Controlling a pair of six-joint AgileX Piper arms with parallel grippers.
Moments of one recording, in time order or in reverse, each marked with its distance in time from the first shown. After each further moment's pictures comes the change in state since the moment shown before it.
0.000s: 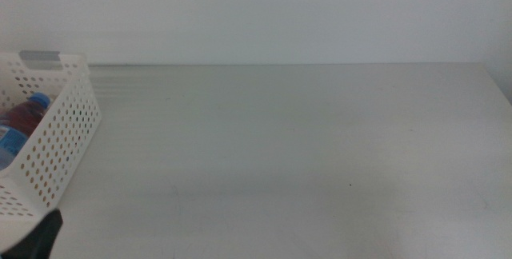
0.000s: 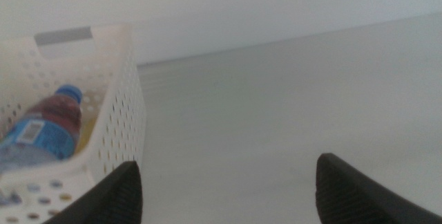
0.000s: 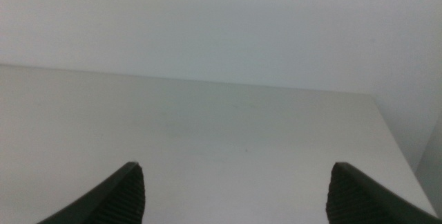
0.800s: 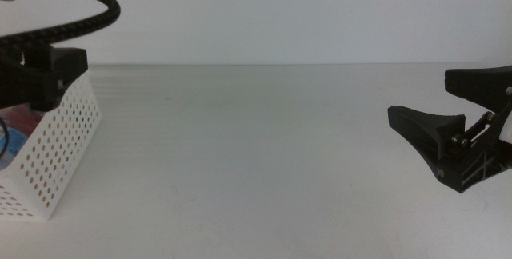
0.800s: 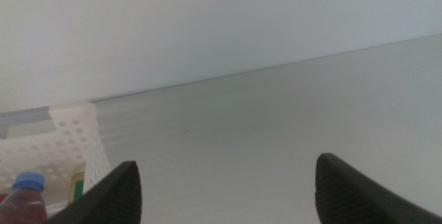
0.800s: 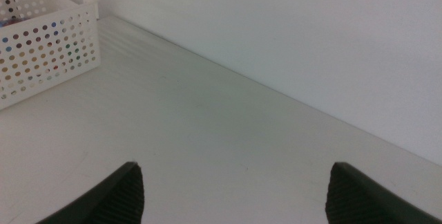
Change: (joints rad) left arm -0.001 0.675 -0.706 -0.058 0.220 0.000; right arm 0.457 0.591 -0.505 -0.074 0.042 0.000
